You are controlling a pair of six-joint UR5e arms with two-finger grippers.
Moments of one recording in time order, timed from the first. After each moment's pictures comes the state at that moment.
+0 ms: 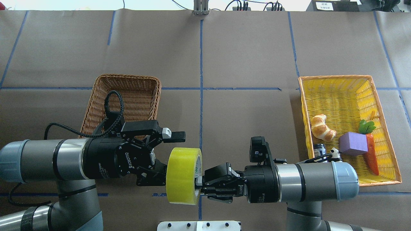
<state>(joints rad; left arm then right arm) -0.36 -1.95 -1.85 -3.31 -1.76 -2.39 0.23 -1.22 1.77 0.13 1.75 2.11</state>
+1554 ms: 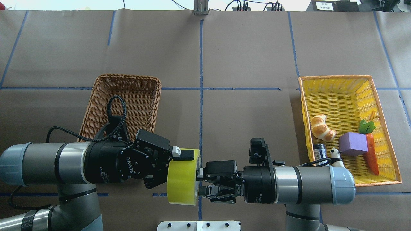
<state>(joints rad) -0.35 -1.94 -1.85 -3.31 -1.77 -2.40 0.21 -1.22 1.76 0.14 1.69 2.11</state>
